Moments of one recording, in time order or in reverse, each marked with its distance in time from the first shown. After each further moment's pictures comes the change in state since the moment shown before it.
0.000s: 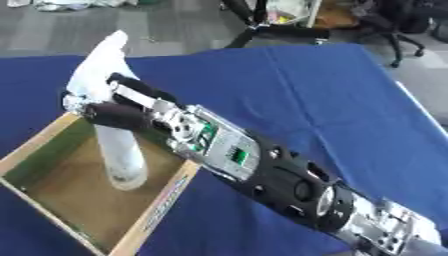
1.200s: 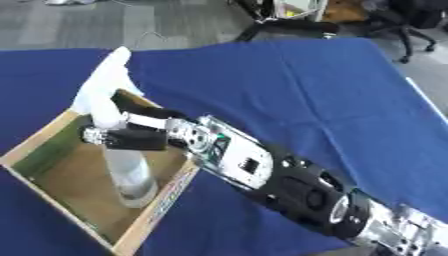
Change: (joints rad) left arm 0.015 0.001 0.001 -0.001 -0.004 -0.003 0.003; right arm 0.055 -0.010 0.044 0.016 0.140 -0.013 0.260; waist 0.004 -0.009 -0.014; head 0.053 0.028
